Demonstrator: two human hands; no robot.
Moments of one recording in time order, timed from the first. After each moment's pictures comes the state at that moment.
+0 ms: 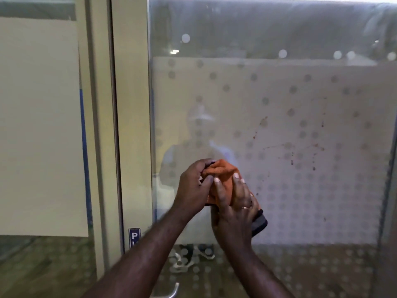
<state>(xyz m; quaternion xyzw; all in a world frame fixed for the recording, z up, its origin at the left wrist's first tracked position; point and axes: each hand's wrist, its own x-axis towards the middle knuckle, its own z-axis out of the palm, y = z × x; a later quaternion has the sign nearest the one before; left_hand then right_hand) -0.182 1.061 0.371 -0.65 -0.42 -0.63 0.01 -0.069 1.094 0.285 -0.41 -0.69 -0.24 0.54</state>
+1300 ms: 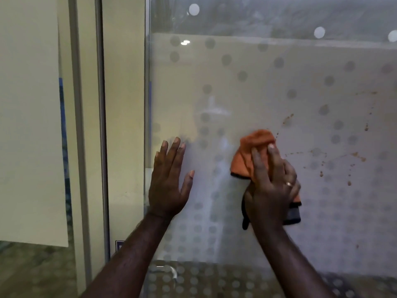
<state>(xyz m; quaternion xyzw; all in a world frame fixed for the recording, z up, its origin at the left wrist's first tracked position) -0.255 1.137 0.352 -0.59 -0.46 -0.54 0.39 -0.052 1.172 0.353 -0.43 -0.58 -0.28 0.63</state>
